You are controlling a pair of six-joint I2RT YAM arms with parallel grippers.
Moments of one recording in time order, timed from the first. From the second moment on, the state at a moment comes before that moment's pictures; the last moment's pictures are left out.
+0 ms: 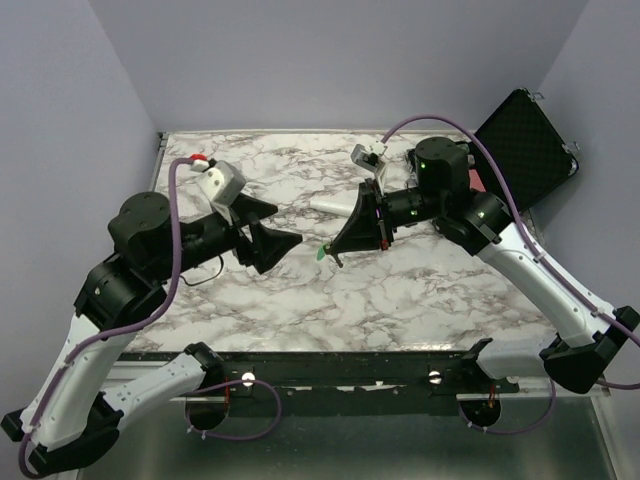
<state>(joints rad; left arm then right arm) -0.68 0.84 1.42 -0.66 0.34 -0.19 0.72 1.30 1.46 -0.47 -0.99 0.29</state>
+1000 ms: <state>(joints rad) -0.67 0.71 0.97 -0.04 0.43 -0.69 0.75 1.27 1.41 -0.29 -0.98 0.43</state>
